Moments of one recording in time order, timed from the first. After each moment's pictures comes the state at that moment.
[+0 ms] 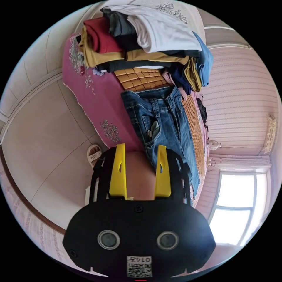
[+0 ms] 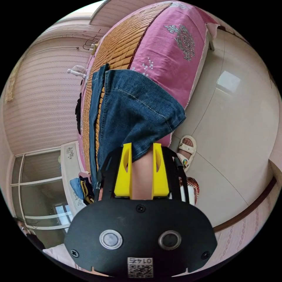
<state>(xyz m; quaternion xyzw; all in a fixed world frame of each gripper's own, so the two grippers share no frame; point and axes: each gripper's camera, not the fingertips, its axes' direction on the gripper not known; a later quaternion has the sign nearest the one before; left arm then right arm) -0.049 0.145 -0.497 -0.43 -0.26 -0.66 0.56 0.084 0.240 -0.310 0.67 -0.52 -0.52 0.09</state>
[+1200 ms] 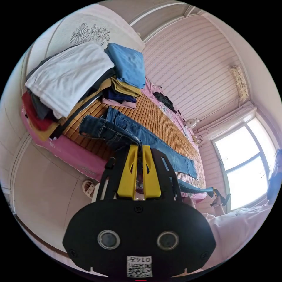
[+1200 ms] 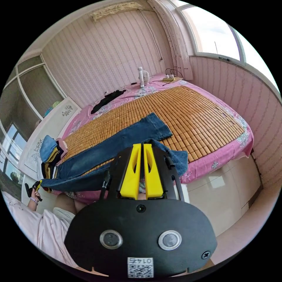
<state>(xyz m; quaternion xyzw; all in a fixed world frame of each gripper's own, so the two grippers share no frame) -0.073 0.033 -0.357 -0.41 -0.16 -0.52 0.73 0.172 0.365 -0.124 0.88 -0.27 -0.36 -0.15</state>
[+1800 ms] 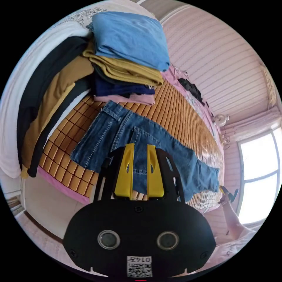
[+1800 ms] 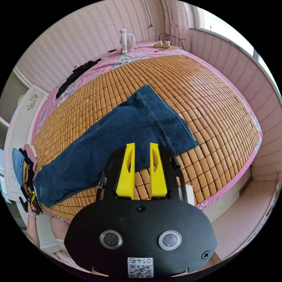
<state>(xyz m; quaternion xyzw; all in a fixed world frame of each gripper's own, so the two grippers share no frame) -0.123 0.140 -0.131 -0.52 -0.21 -0.51 0.65 0.082 0.597 -0.203 0.92 -0.26 -0.30 0.03</state>
